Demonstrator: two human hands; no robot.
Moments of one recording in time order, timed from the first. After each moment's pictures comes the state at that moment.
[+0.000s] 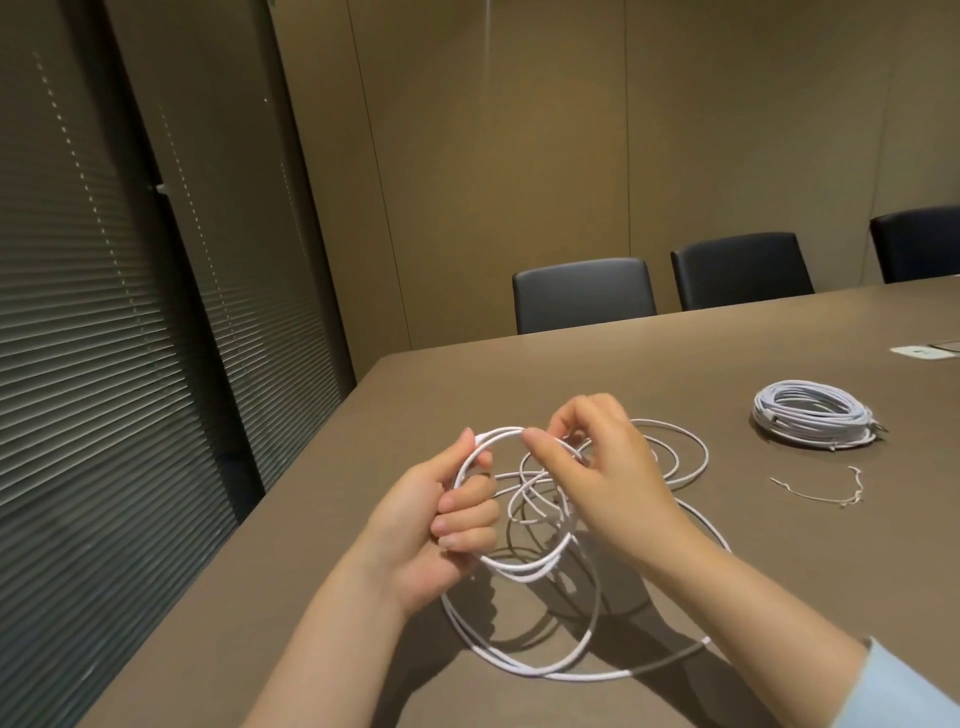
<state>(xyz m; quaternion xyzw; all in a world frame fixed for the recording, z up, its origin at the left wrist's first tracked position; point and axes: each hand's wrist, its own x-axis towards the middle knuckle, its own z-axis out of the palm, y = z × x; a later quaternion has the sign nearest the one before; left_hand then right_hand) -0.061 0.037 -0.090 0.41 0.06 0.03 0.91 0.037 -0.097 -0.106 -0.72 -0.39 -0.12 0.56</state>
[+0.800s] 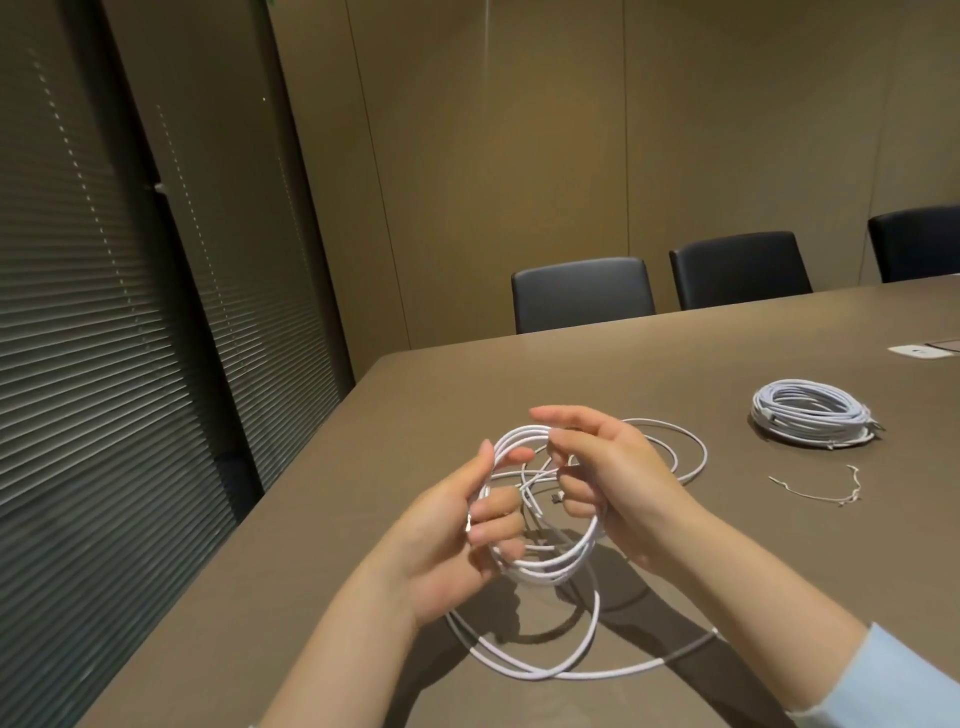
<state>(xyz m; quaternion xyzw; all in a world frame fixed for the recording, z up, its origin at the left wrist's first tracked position) -0.053 0.027 -0.102 0.44 0.08 0.02 0.89 0.050 -0.096 -0.103 -0.51 -0.28 0.25 0.77</state>
